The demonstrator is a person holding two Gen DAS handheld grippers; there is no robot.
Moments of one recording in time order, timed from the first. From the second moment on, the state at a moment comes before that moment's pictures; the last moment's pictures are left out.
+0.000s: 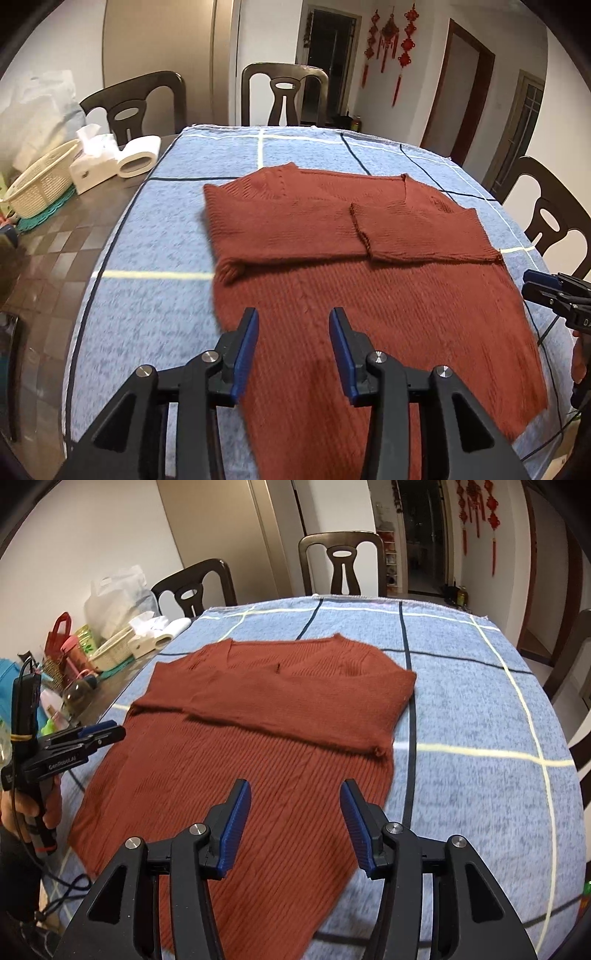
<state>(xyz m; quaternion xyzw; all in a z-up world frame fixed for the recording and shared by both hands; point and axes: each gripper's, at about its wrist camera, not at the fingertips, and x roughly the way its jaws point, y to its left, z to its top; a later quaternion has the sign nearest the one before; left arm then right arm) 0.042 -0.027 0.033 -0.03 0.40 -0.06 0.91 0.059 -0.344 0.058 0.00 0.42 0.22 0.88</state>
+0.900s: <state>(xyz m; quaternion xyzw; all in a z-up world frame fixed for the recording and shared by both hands) -0.040 0.001 0.008 -0.16 0.42 -0.13 0.88 0.001 -0.374 0.024 0.11 0.48 0.26 0.83</state>
